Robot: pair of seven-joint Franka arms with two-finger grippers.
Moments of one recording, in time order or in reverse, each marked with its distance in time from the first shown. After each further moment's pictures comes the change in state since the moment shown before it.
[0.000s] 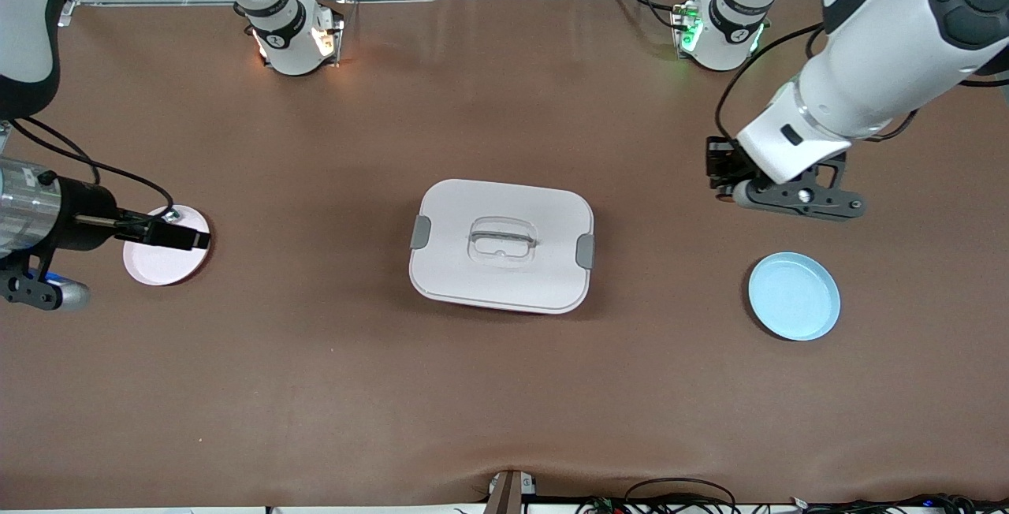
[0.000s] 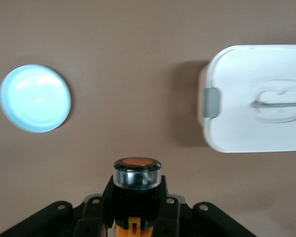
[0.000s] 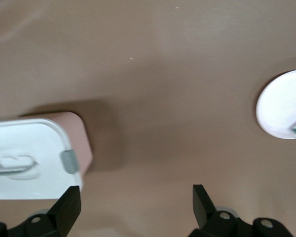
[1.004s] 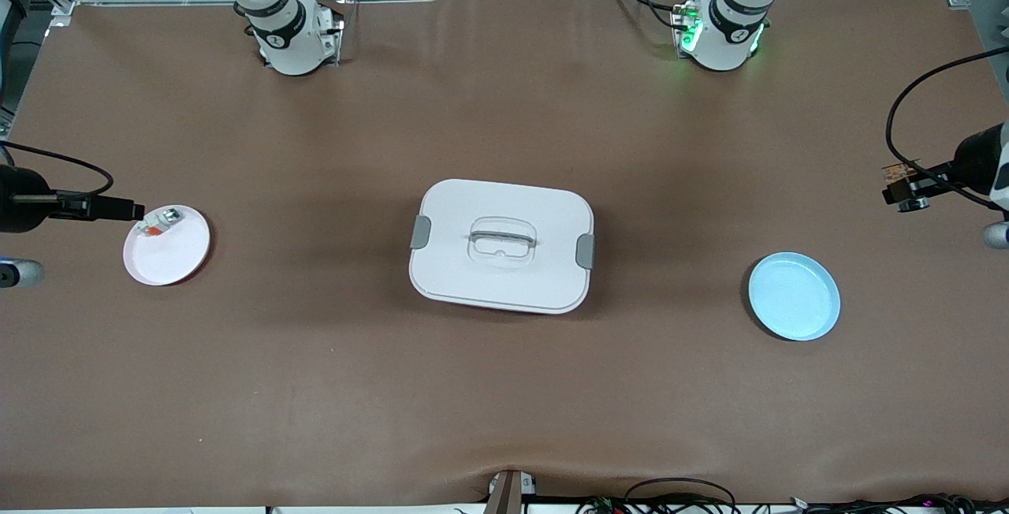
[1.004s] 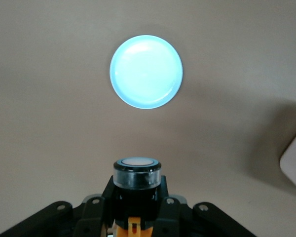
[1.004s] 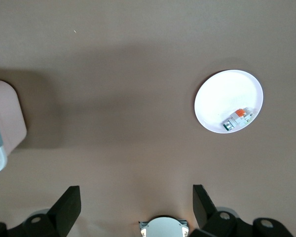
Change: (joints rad) left arm 0.378 -0.016 0.010 -0.084 0.043 -0.015 -0.092; right arm -0.081 -0.024 0.003 -0.045 -0.162 -0.095 -0.253
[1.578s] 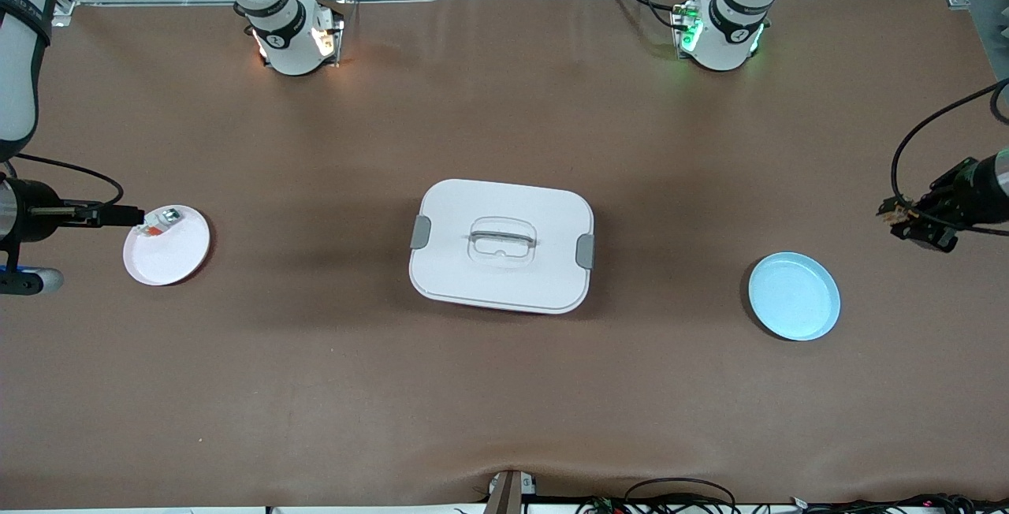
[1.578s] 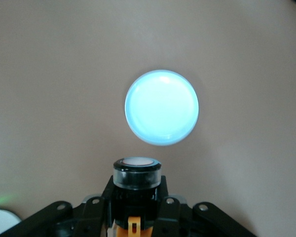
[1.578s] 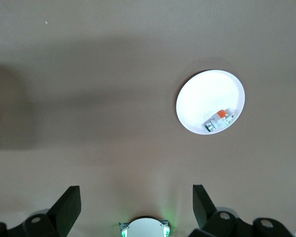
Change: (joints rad) left arm 0.003 0.038 -0.001 -0.082 0.062 0.216 -0.705; right arm -0.001 0.000 0.001 -0.063 -0.075 0.047 -0.040
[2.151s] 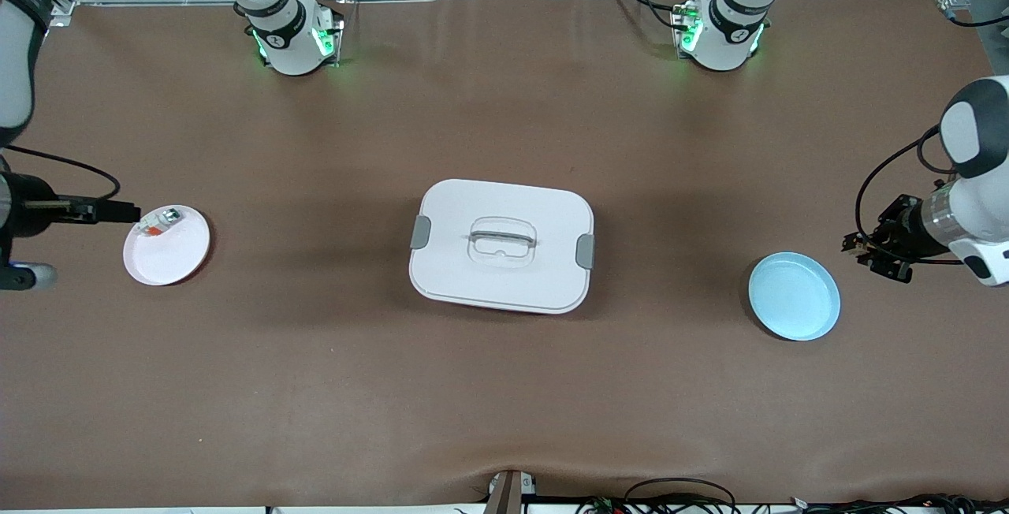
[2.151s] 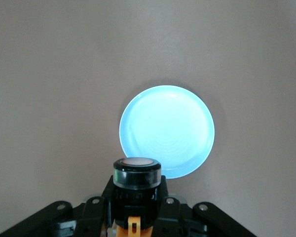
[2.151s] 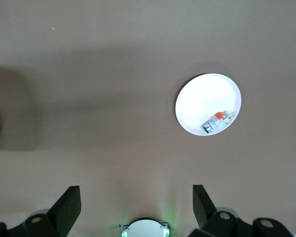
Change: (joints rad) left arm 0.020 0.048 0.001 -0.219 0.023 0.266 -0.248; right arm -0.004 -0.046 0.006 0.013 -0.003 -0.014 0.002
